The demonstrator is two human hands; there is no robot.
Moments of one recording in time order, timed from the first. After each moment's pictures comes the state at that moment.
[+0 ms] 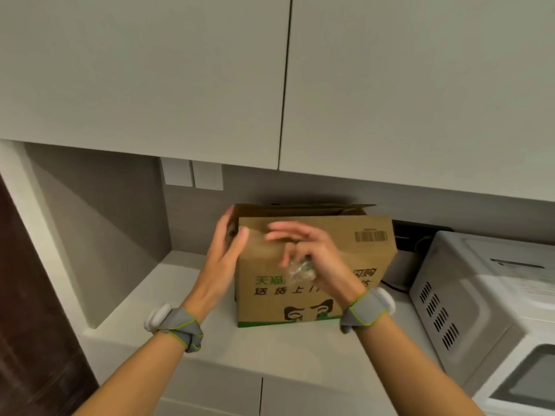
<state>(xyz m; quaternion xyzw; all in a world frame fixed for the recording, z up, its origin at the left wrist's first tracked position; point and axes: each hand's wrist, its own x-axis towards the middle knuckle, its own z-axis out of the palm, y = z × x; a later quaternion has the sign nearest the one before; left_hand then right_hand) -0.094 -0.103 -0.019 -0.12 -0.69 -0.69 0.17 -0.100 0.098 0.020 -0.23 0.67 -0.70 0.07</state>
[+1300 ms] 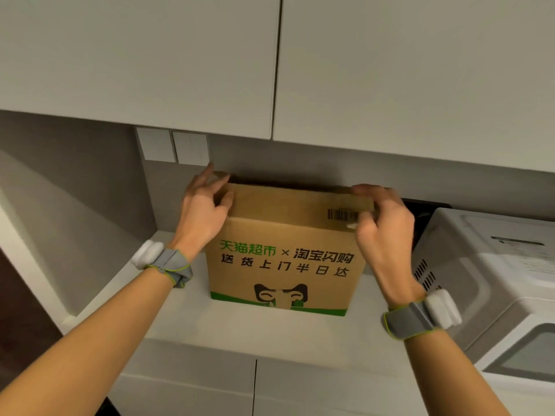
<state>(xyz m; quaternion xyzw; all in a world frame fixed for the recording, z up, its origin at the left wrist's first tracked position) -0.173 -0.131 -0.001 -0.04 -0.88 -0.39 0.26 -0.089 0.166 0.027 -0.05 0.85 -0.37 -0.37</state>
